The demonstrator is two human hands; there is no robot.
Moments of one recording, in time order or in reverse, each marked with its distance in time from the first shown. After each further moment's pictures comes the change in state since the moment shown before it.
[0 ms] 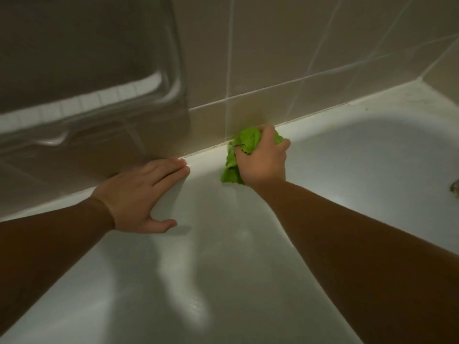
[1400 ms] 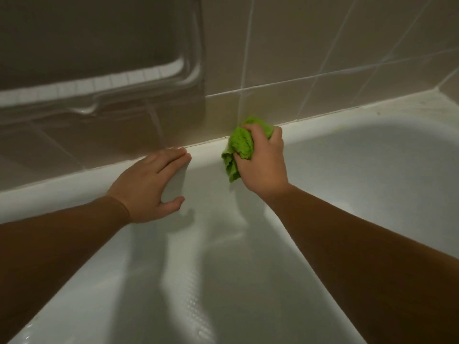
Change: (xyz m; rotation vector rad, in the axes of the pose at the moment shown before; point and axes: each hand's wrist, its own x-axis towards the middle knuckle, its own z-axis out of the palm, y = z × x) left_hand -0.019 0.031 0.010 -0.066 0.127 -0.254; right_hand -0.024 0.010 -0.003 0.018 -0.102 -0.426
